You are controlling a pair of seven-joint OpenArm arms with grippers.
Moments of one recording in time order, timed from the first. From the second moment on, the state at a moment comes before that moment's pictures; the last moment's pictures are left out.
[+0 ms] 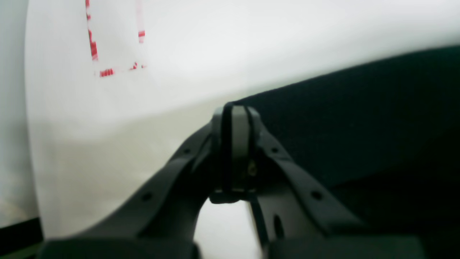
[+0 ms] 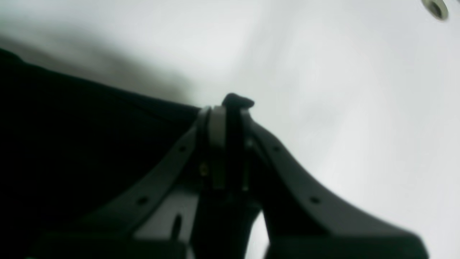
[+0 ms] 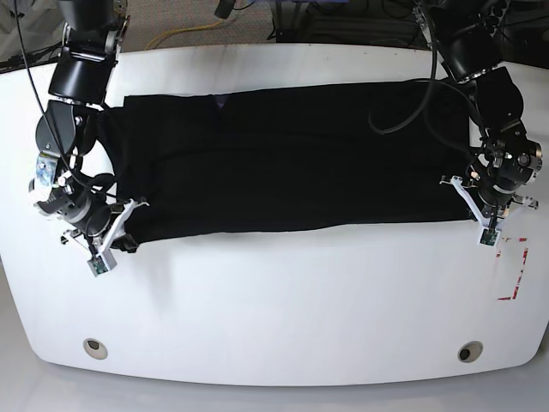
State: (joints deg) left arm -7.6 -10.6 -27.0 96.1 3.5 -37.0 54.5; right arm 13.7 21.0 14.6 84.0 21.4 37.5 -53.8
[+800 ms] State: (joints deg) left arm 13.8 -10.4 -26.8 106.2 2.9 -37.2 54.6; right arm -6.6 19.8 21.3 96.9 21.2 37.4 -55.9
